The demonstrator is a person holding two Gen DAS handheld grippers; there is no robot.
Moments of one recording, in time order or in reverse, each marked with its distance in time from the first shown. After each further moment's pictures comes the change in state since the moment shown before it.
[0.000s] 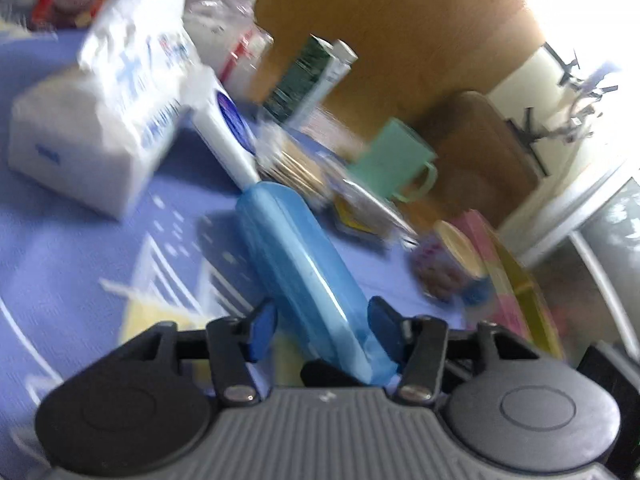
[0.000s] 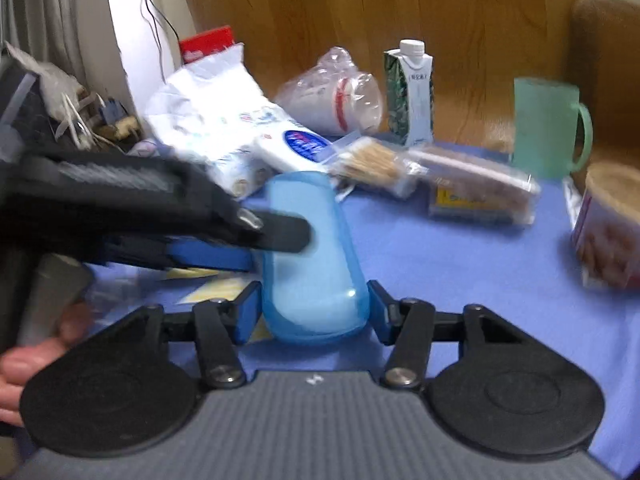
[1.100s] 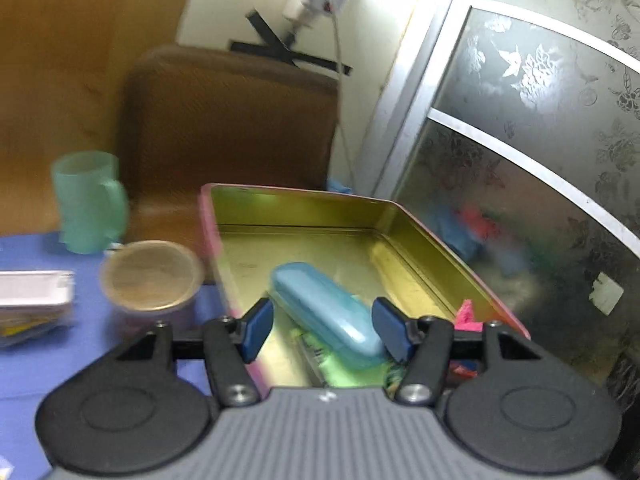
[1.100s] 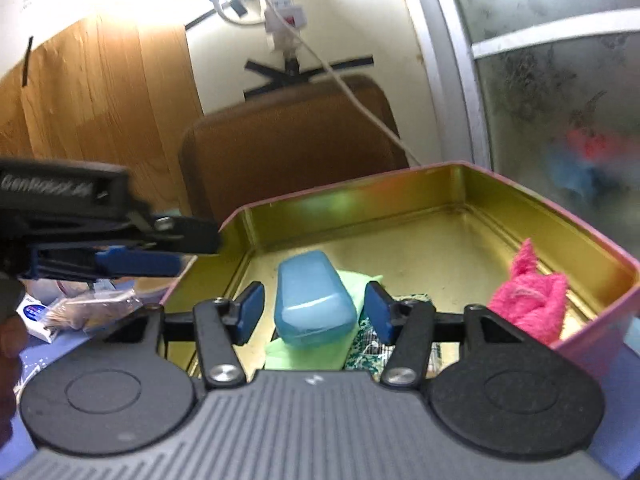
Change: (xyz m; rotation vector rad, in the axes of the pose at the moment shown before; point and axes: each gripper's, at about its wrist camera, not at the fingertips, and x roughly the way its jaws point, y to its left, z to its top) left arm 0.101 -0.241 -0.040 0.575 0.023 -0.128; right arm -0.202 -0.145 -0.076 0.344 -0.459 -0.628
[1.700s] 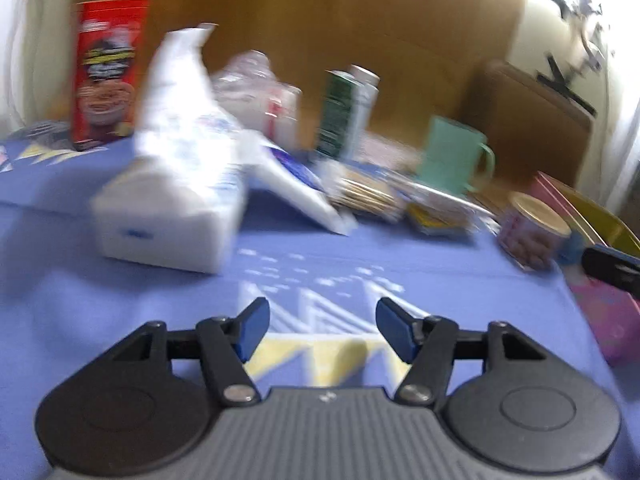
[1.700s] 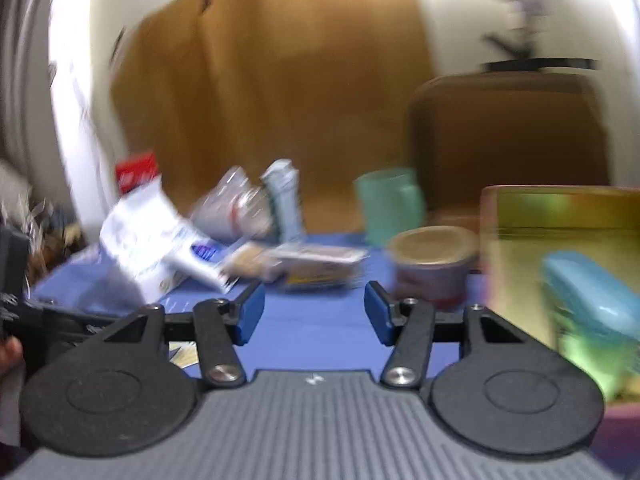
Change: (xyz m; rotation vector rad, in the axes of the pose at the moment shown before) left arm -0.146 0.203 -0.110 -0.251 -0.062 0.510; right arm 0.032 0.165 -0.015 -0.231 0.157 0.434
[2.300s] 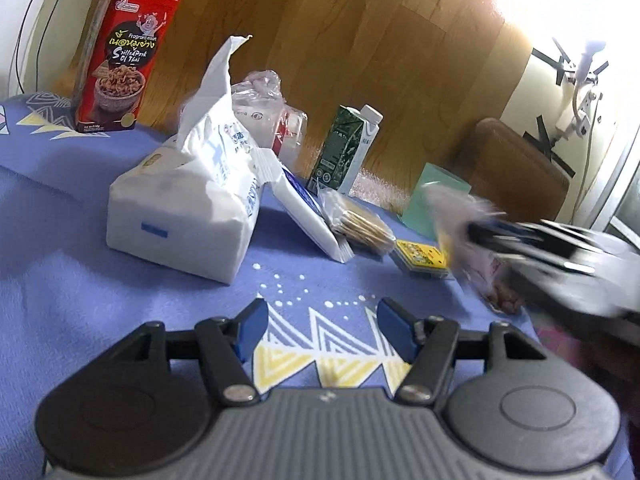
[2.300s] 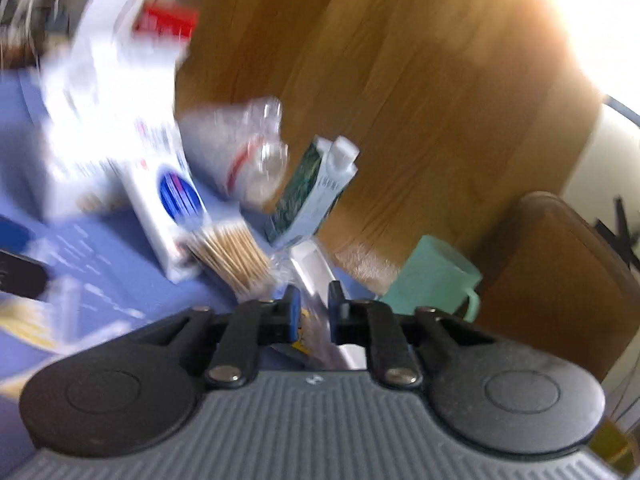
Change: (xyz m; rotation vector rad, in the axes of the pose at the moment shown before) left arm -0.009 0.024 -0.005 -0.129 -0.079 -0.133; right arm 0.110 0.078 0.017 -0.571 0.028 -0.145
